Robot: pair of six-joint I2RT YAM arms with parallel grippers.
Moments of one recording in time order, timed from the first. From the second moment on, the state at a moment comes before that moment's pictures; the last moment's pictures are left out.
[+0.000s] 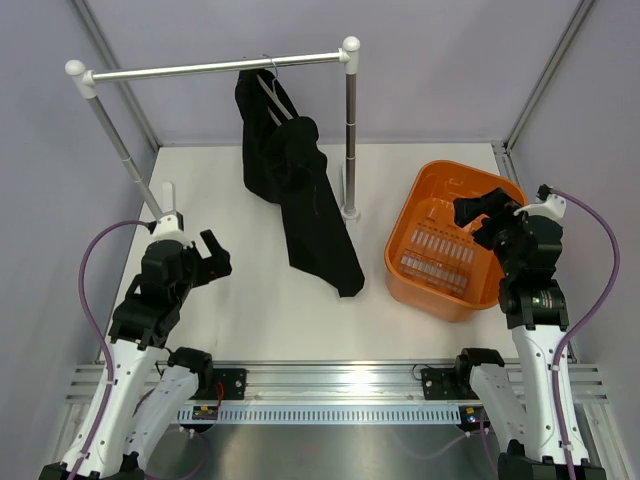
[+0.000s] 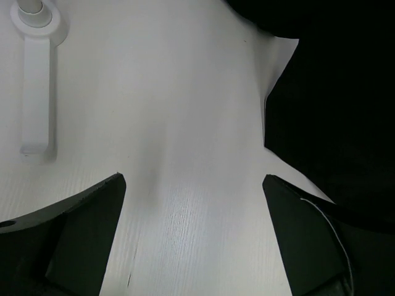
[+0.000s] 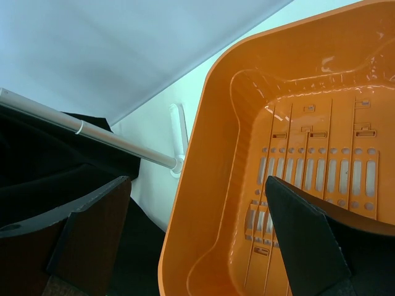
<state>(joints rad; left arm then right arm) -0.23 0.59 0.77 -0.72 -0.18 -0.43 -0.06 0.69 0.86 -0.37 -0.07 0.63</state>
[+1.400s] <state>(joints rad) -0.46 1.55 2.13 -0.67 -0.22 -0.43 -0.06 0.64 0.89 -0.49 -0.12 0.57</state>
